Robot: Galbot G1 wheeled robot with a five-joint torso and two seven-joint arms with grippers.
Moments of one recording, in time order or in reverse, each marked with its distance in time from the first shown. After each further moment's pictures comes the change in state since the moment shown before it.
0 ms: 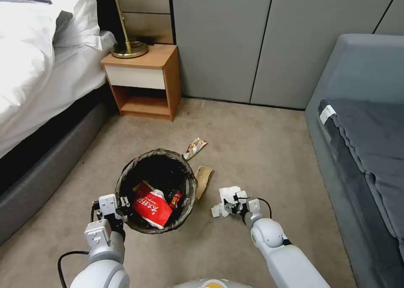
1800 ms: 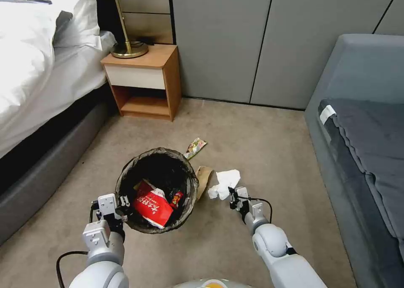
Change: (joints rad) left arm 0.013 0.004 0.003 -0.014 -0.004 -0.006 0.001; right arm -0.131 -0.017 0.032 0.275 -0.025 0.219 -0.004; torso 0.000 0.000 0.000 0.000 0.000
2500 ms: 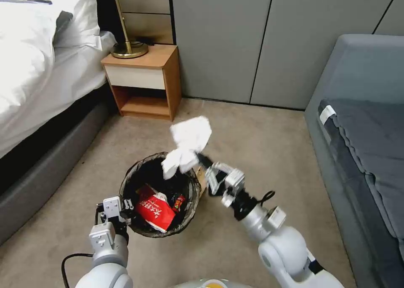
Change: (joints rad) left arm 0.000 -0.009 0.034 0.022 0.039 -0.002 0.001; right arm -0.131 -0.166 -0.151 0.498 0.015 0.297 -0.263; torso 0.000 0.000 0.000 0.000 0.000
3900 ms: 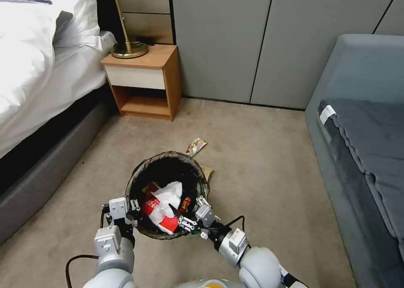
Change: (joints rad) left arm 0.039 -0.014 0.046 -0.058 0.040 -0.003 0.001; right arm 0.040 0.019 -0.143 -0.192 -0.076 -0.129 0.095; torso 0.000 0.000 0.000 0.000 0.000
